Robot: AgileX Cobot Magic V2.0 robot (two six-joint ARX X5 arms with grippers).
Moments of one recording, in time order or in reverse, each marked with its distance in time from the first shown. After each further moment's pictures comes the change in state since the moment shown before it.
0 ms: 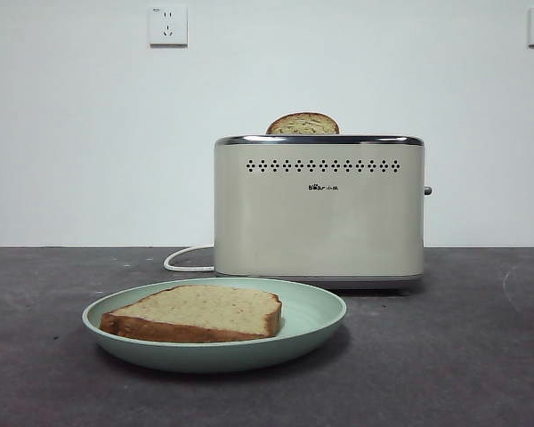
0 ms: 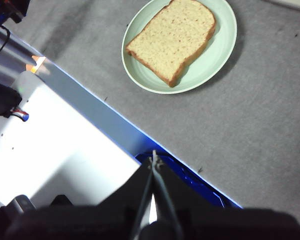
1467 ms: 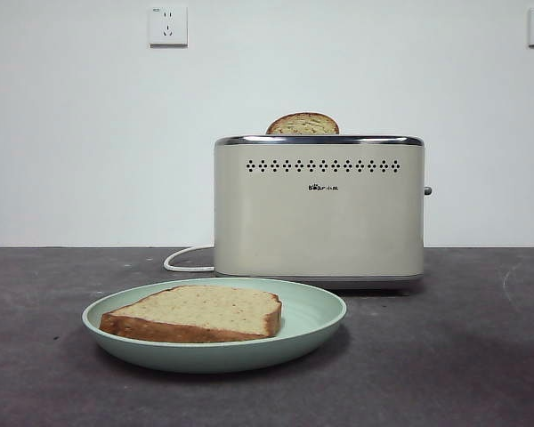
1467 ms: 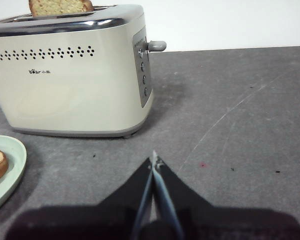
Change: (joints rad) left arm 0.000 0.000 0.000 0.000 0.000 -0.006; right arm -0.612 -0.733 -1.026 0.978 0.105 -0.148
